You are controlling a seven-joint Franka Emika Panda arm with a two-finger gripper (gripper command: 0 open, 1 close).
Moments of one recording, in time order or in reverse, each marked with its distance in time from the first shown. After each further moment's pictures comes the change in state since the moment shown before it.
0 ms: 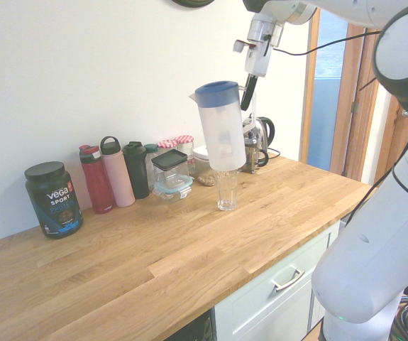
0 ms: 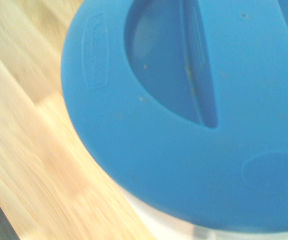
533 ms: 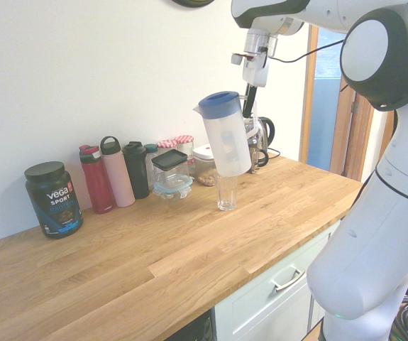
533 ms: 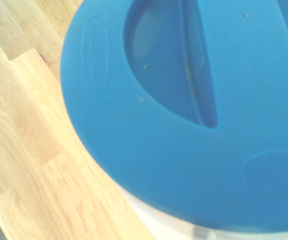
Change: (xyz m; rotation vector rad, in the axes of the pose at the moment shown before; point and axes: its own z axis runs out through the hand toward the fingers) arm 0.029 -0.002 0.028 -0.058 -0.051 -0.032
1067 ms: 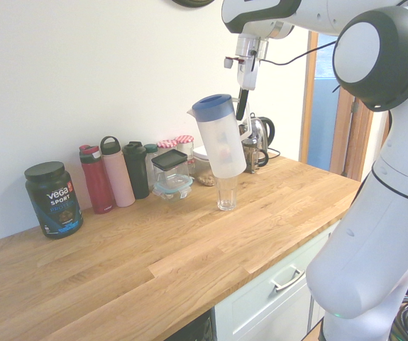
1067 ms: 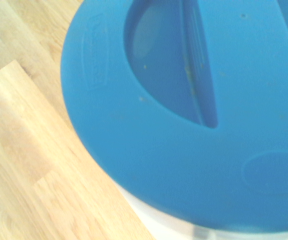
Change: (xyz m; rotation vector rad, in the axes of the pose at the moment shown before) arm 0.011 -0.004 0.008 -0.016 0.002 0.068
